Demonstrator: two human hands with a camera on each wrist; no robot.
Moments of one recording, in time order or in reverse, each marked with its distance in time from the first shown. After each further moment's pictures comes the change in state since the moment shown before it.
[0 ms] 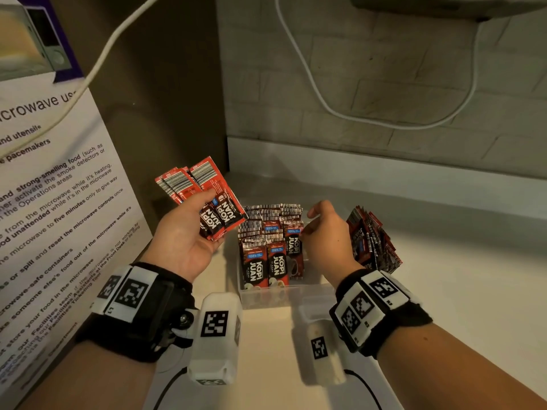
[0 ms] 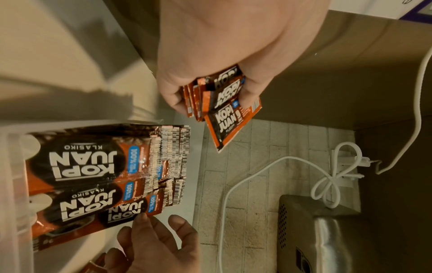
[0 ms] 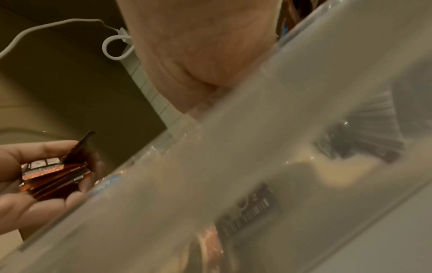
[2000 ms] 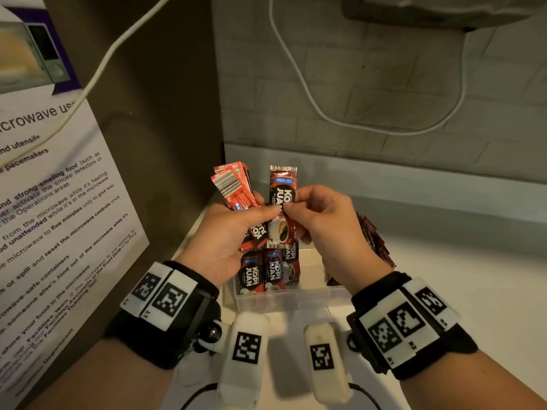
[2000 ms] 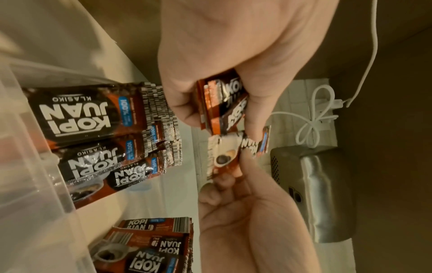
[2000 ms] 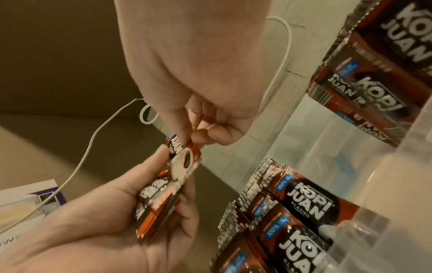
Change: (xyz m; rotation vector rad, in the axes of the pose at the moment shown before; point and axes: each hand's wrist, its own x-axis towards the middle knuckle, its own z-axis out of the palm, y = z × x) left_hand -0.021 -0.019 0.034 0.237 -0.351 0.125; right_hand -0.031 -0.061 -0.048 0.701 -0.154 -0.064
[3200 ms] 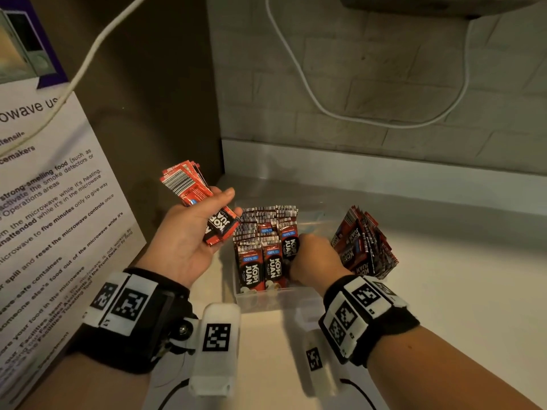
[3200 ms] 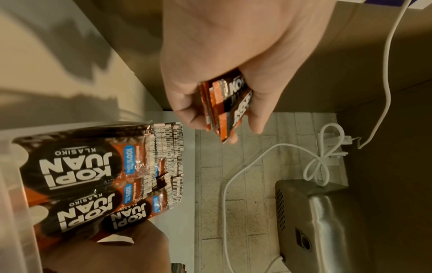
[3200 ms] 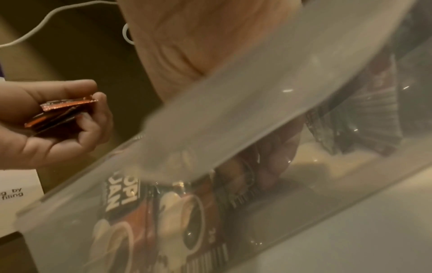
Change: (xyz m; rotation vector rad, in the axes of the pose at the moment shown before) left_hand 0.004 0.010 -0.031 -0.085 0.200 -0.020; right_hand 0.020 0.082 0.003 -1.105 -0.163 0.331
